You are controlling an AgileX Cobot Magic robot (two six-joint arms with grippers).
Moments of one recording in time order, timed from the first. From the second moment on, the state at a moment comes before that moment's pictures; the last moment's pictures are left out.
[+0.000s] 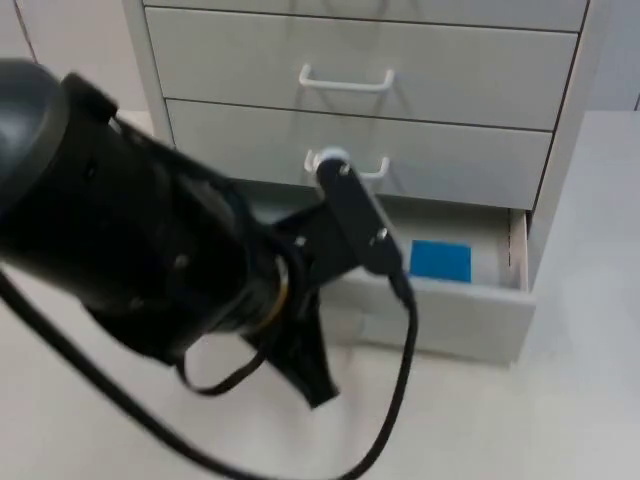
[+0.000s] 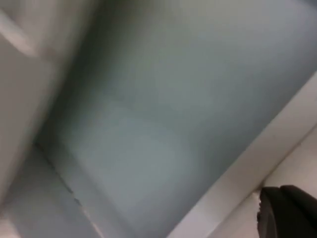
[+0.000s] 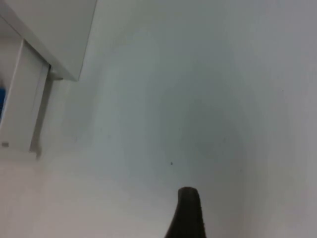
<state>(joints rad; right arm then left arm) 0.03 0.95 -0.62 -0.02 0.67 0.08 -0.85 1.90 -0.79 1.72 0.44 -1.35</state>
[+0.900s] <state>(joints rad) 0.03 0.95 -0.62 -0.02 0.66 0.08 -0.69 2.07 -1.06 1.75 0.36 -1.31</state>
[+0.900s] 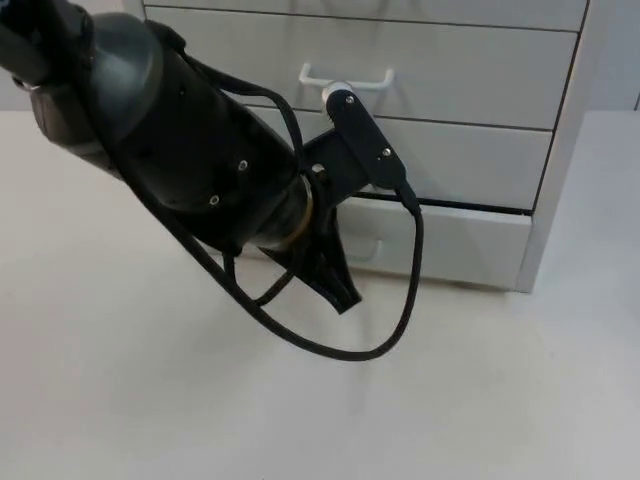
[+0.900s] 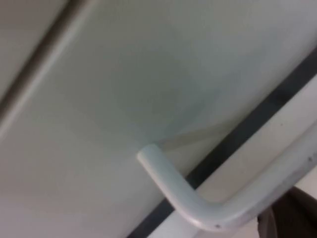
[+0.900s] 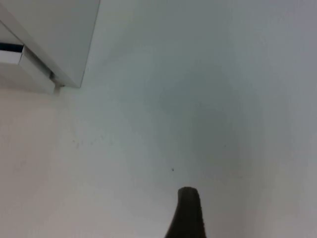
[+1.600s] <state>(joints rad) 0.03 0.95 -0.62 -0.02 0.64 0.08 -0.70 2.08 -1.08 1.77 0.37 -1.35</state>
